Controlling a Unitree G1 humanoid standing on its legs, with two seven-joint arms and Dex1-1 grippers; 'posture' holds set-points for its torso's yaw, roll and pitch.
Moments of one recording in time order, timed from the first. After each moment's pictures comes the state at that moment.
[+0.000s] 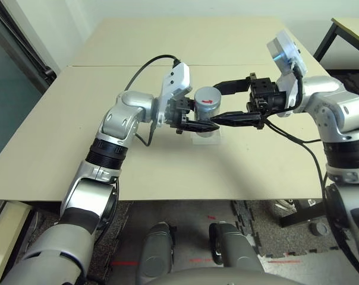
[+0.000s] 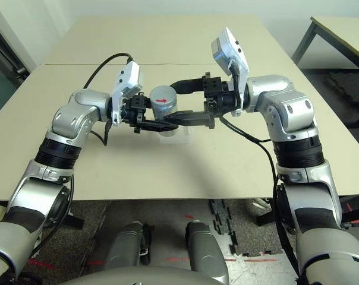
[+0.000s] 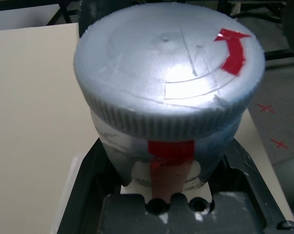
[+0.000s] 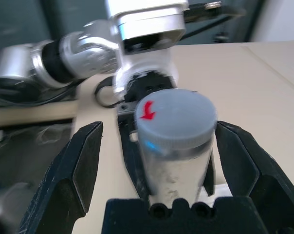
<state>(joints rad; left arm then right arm) -0.87 0.38 -0.19 0.30 -0.25 0.40 -1.27 -0.80 -0.50 0.03 -0.08 0.49 0.71 1.10</state>
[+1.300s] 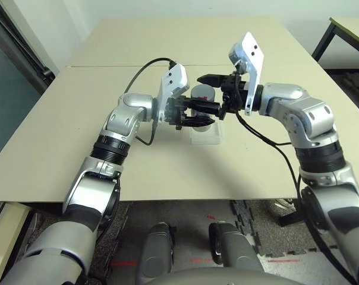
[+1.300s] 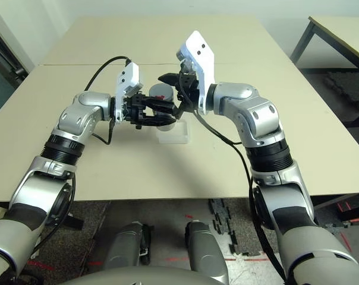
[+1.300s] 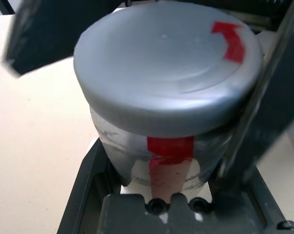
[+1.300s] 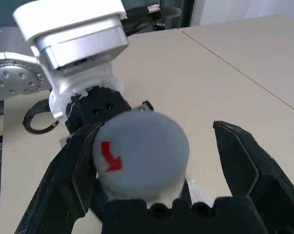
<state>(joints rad) -0.88 0.38 -0.20 0.41 -0.23 0.34 -1.22 -0.82 -0.43 0.11 -0.06 0.43 0.73 0.82</state>
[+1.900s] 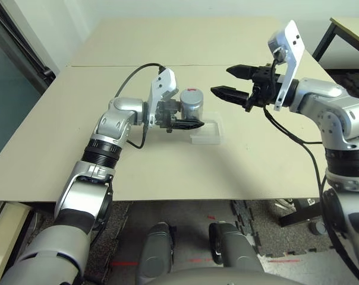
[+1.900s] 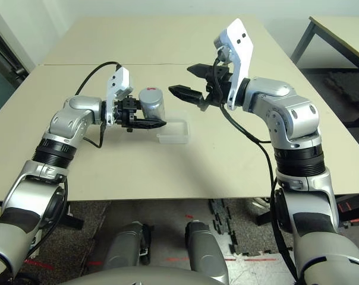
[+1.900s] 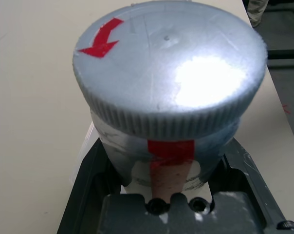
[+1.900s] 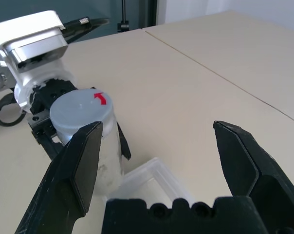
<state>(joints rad) -0.84 0.42 -0.19 0.41 -0.24 0.34 -1.24 -0.78 -0.54 0.00 -0.09 0.50 0.78 0.79</state>
